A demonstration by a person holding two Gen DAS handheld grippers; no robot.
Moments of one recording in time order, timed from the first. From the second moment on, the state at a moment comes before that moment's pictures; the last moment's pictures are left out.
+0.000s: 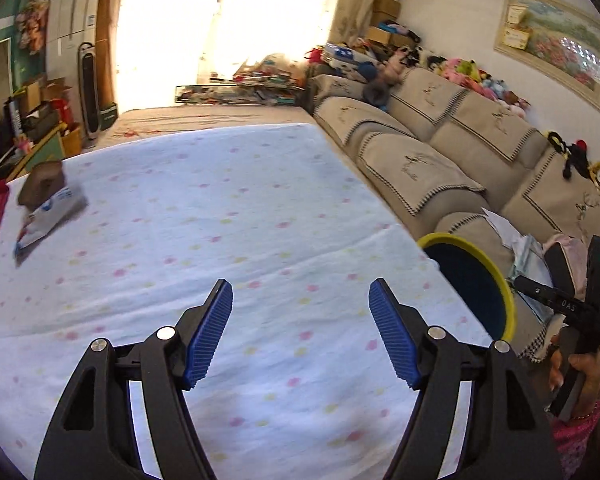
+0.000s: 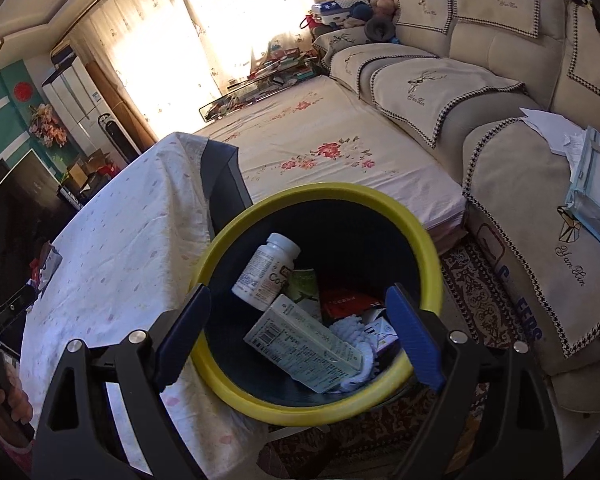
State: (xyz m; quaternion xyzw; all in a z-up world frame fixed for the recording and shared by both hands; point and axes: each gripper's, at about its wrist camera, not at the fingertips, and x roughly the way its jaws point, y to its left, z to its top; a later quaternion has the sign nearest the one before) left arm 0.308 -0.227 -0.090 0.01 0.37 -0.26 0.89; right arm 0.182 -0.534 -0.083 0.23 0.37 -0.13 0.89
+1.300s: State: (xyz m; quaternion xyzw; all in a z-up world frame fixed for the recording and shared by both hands) left arm 0.325 -0.002 -0.128 -0.09 0.37 -0.09 0.92; right arm 0.553 -0.101 -0.045 -0.01 0.43 0.17 0.88
